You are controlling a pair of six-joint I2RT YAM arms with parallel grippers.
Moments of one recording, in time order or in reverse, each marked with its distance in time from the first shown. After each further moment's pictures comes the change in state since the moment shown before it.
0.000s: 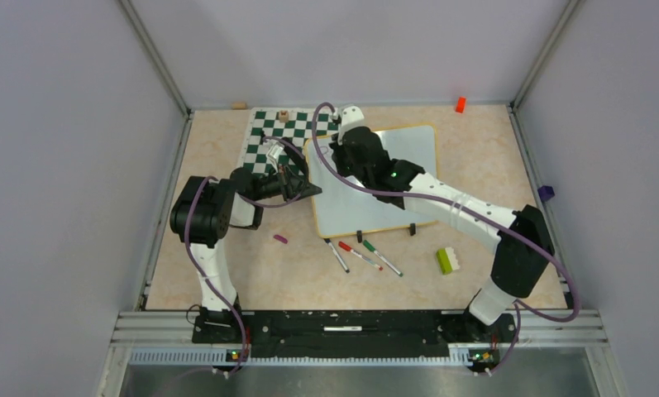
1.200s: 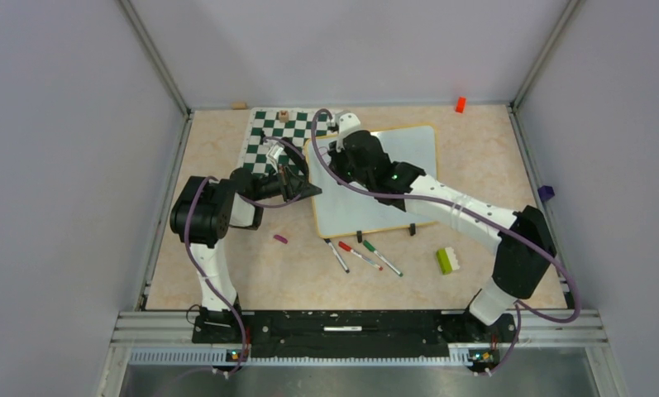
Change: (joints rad) left arm -0.001 0.000 -0.002 0.008 0.008 0.001; right arm 0.000 -0.020 -0.040 -0.028 -0.101 0.003
